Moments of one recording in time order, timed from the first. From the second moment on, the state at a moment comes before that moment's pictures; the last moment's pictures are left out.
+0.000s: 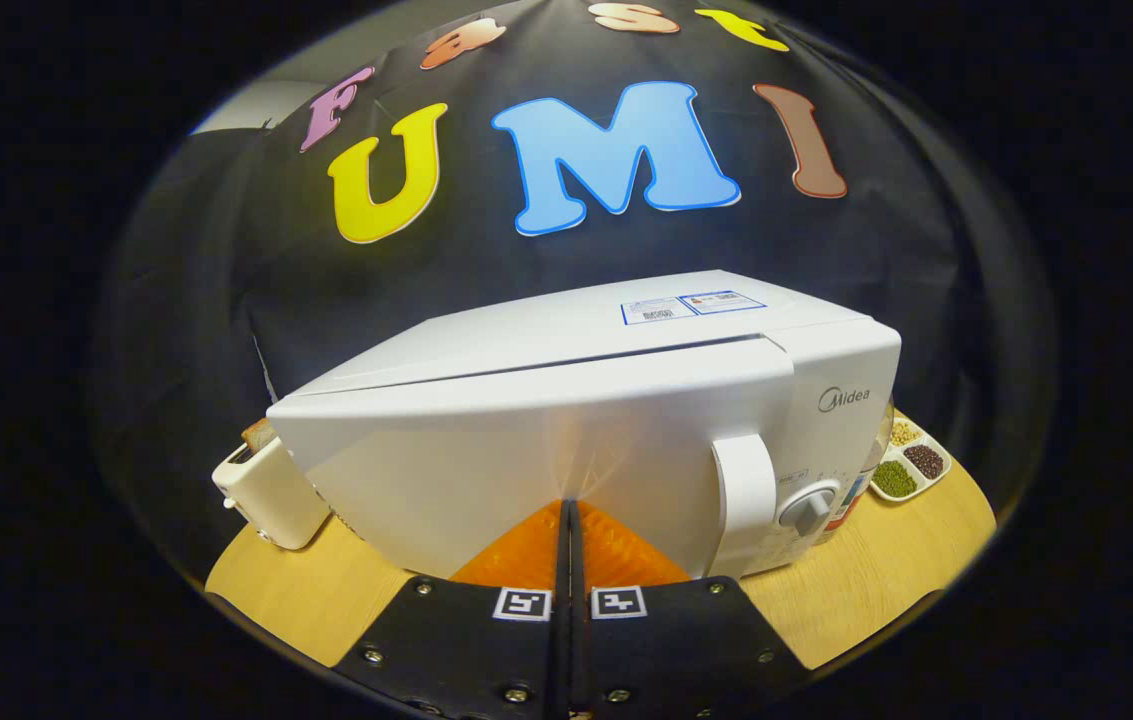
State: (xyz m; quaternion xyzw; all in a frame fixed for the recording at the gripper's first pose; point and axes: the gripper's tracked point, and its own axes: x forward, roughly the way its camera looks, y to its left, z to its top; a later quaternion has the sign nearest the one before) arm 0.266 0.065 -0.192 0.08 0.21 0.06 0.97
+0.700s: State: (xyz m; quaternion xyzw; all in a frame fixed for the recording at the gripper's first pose) arm 0.171 0.073 -0.110 0.03 0.12 0.06 0.99
